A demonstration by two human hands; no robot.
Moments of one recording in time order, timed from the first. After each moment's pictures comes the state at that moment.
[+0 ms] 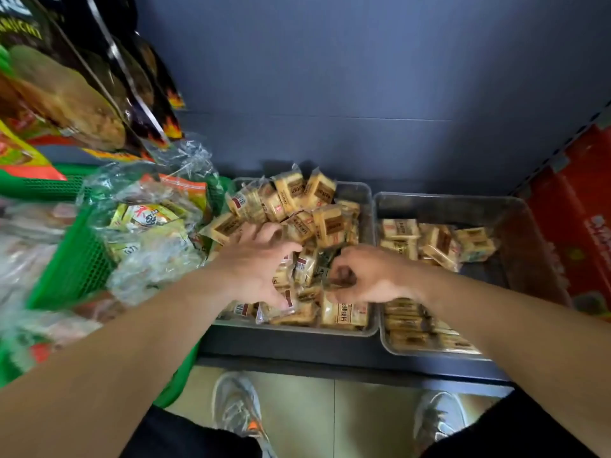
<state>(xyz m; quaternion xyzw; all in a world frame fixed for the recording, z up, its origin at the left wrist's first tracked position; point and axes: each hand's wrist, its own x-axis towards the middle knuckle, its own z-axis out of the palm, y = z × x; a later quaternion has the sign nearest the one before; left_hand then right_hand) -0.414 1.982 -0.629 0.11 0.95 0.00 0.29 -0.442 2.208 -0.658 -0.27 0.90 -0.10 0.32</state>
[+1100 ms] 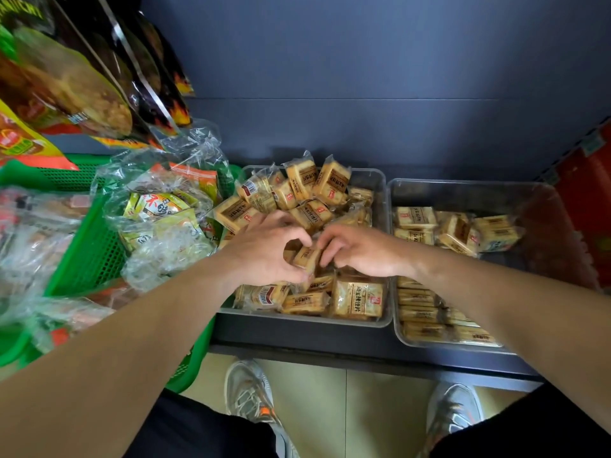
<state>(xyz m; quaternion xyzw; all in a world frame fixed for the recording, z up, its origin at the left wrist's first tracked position) -0.419 1.978 -0.634 0.09 0.96 0.10 0.26 -0.452 2.185 -0.664 -0.21 0.83 -0.36 0.37</state>
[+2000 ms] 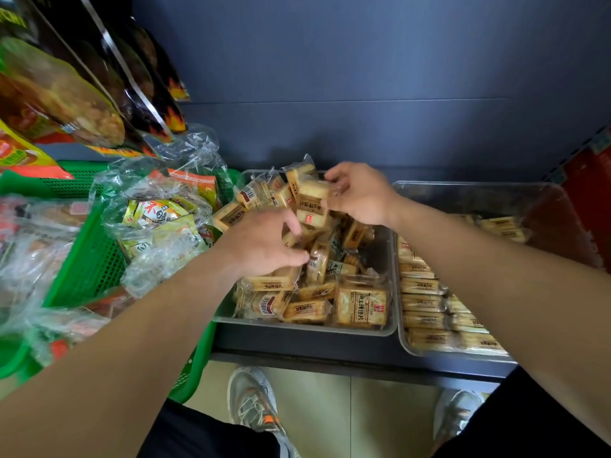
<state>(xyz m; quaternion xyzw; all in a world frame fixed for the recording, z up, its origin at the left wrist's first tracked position) -0.434 1.978 -0.618 0.02 0.95 0.19 0.24 -0.523 2.167 -0.656 -0.10 0.89 -0.41 0.17</state>
